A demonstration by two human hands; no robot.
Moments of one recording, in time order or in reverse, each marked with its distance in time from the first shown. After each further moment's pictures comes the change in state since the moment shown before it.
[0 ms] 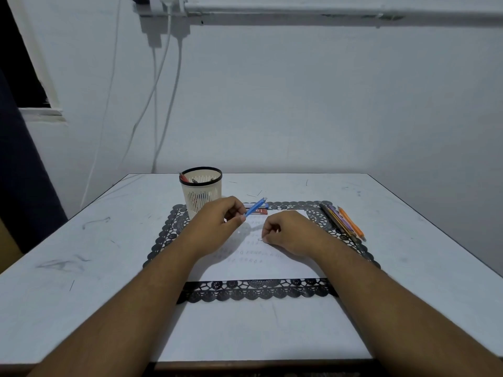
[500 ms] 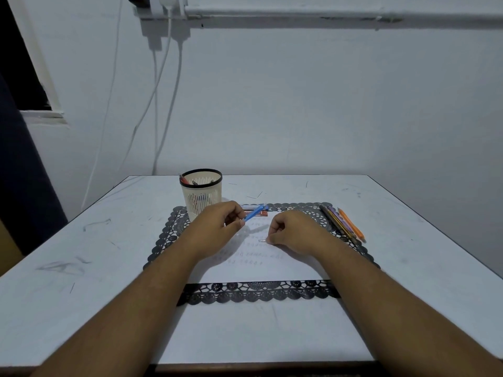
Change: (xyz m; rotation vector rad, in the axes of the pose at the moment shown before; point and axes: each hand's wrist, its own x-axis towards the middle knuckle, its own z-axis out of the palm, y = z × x) left_hand 0.000 -0.004 0.001 0.067 -0.030 -0.034; right_hand 0.000 0.001 -0.005 0.111 0.012 0.153
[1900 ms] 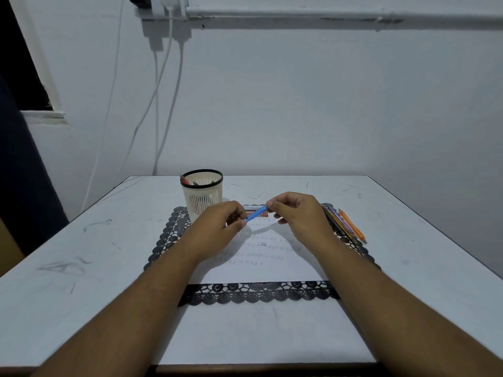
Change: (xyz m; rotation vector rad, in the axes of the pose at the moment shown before) left_hand 0.001 -0.002 0.001 0.000 0.005 0.048; right_hand -0.008 -0.011 -0.005 0.621 0.328 -0.145
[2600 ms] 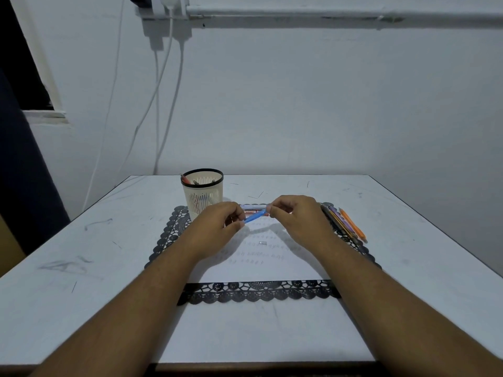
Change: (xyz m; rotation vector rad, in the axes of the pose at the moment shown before) left_hand -0.002 0.001 -0.003 0.047 -0.023 -0.027; right_hand 0.007 0.011 -0.001 -0.395 -0.046 -0.123
